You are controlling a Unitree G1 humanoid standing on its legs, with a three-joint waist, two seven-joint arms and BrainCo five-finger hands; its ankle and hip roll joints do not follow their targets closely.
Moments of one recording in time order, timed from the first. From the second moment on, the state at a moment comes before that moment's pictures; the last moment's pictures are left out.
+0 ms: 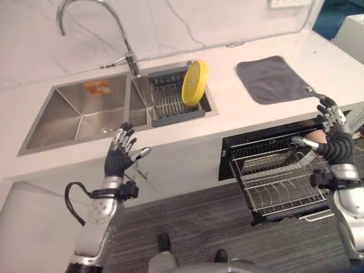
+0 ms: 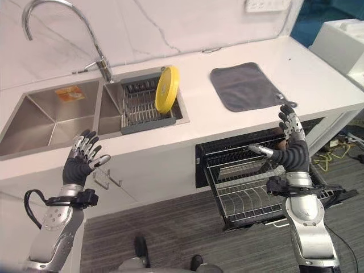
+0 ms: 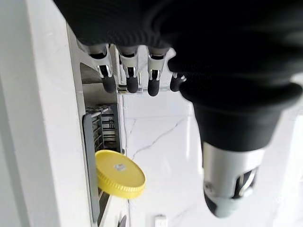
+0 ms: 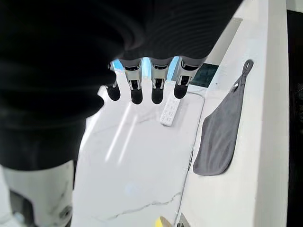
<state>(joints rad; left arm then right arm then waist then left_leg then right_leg) 0.14 0.39 -0.01 -0.22 -0.41 -0.11 0.17 0.11 -0.57 -0.18 -0.35 0.17 -0.08 -0.17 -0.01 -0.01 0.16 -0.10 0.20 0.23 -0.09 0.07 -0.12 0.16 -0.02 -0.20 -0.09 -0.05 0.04</state>
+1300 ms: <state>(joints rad) 0.10 0.38 -0.05 -0.23 -0.38 -0.09 0.16 0.04 -0.61 -0.12 -0.35 0.41 0.01 0.00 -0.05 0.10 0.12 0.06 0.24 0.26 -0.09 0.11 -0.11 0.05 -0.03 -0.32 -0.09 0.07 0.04</state>
